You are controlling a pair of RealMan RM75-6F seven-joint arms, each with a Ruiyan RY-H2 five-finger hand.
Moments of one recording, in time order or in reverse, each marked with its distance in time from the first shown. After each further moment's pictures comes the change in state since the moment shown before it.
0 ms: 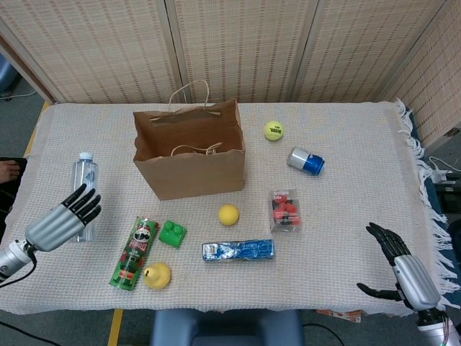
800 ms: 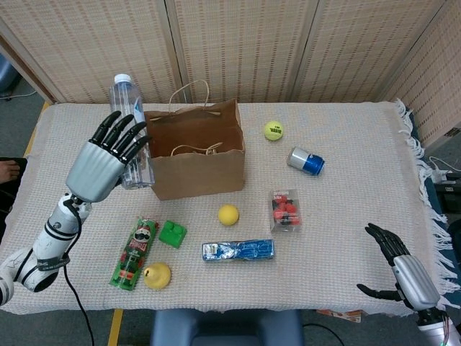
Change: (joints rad) left arm -0.243 0.093 -0.388 -0.739 -0.228 -0.165 0.103; right arm 0.009 0.009 -0.005 0.007 -0.002 -0.014 0.022
